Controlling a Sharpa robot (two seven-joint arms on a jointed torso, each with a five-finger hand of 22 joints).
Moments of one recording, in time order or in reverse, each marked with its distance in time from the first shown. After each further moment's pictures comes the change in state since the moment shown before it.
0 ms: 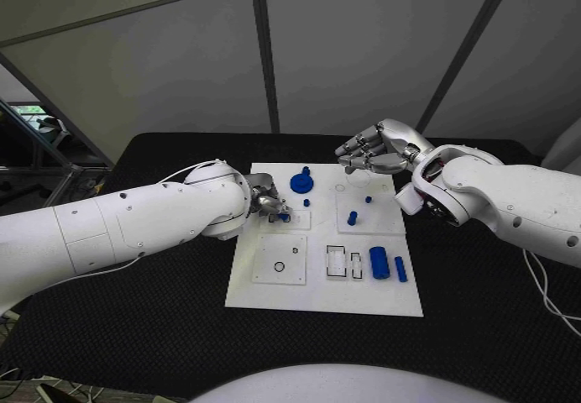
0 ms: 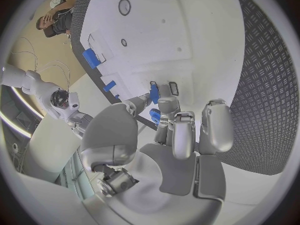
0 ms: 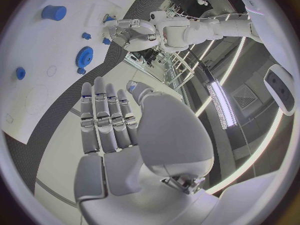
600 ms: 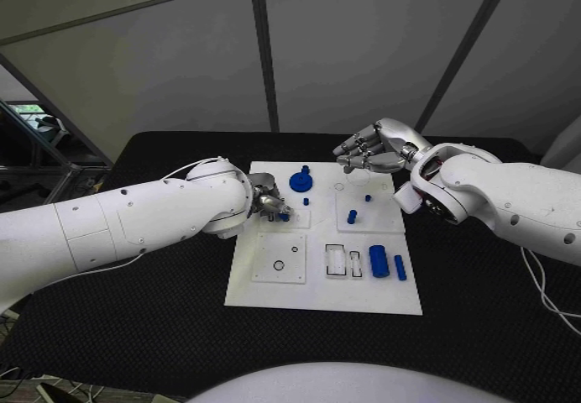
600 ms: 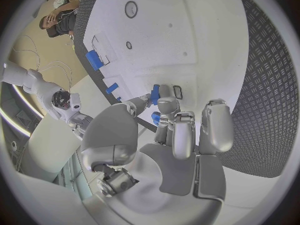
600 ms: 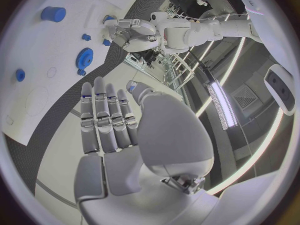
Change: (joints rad) left arm 0.005 0.009 0.000 -0.002 0.020 0.033 -0.001; left_hand 0.000 0.000 0.000 0.000 0.000 0.002 -0.002 0.000 0.000 0.002 -0.002 0.000 0.002 0.000 0.000 0.000 0.000 0.000 0.000 0.000 -0.001 0.000; right arm 0.000 0.004 0.000 -0.005 -0.002 0.009 -0.004; right_hand 0.000 0.000 0.000 0.000 0.000 0.000 0.000 0.000 0.001 0.000 0.000 0.000 0.000 0.000 0.000 0.000 0.000 0.000 0.000 0.000 0.000 0.000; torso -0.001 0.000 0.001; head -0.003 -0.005
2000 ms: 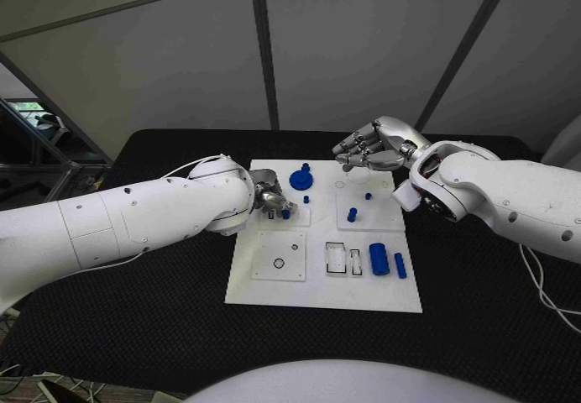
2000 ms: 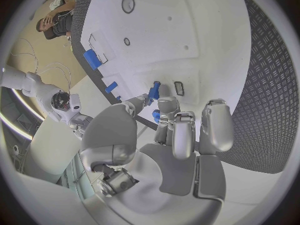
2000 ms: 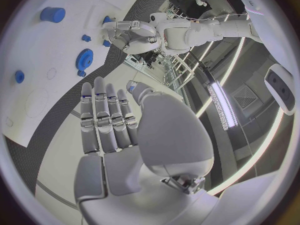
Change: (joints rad) left arm -0.001 0.010 -0.001 -0.003 -0.032 -0.025 -0.002; left_hand -0.049 -0.025 -0.088 0.038 0.000 0.008 0.006 0.000 -0.018 -0.004 0.004 0.000 -0.020 0.000 0.000 0.000 0.000 0.000 0.000 0.000 -0.004 -0.003; right arm 0.000 0.008 0.000 -0.009 -0.001 0.009 -0.001; right_hand 0.000 0.000 0.000 0.000 0.000 0.000 0.000 0.000 0.000 0.000 0.000 0.000 0.000 0.000 0.000 0.000 -0.002 0.000 0.000 0.000 -0.006 -0.002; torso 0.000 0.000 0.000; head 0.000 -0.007
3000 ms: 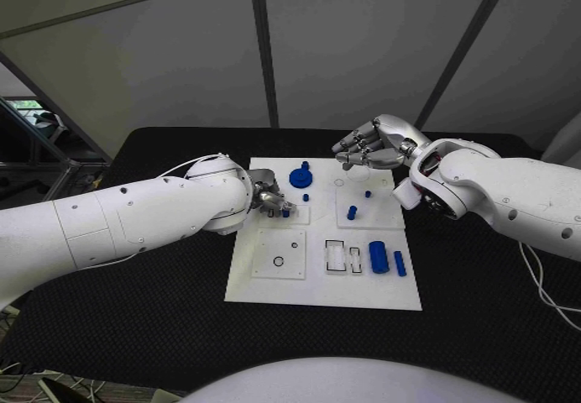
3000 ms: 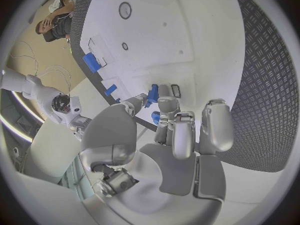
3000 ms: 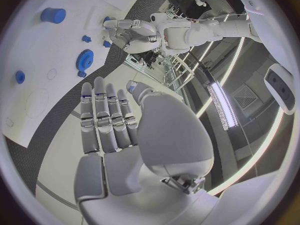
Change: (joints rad) left arm -0.002 -0.012 0.000 0.014 -0.018 0.018 -0.003; left_hand -0.004 -0.004 -0.059 0.009 0.000 0.000 0.000 0.005 -0.008 -0.003 0.004 0.000 -0.006 0.000 0.000 0.000 0.000 0.000 0.000 0.000 -0.004 0.000; right arm 0.000 0.000 0.000 -0.002 0.000 0.007 0.001; right_hand 0.000 0.000 0.000 0.000 0.000 0.000 0.000 0.000 0.000 0.000 0.000 0.000 0.000 0.000 0.000 0.000 -0.001 0.000 0.000 0.000 0.000 -0.001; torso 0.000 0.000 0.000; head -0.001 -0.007
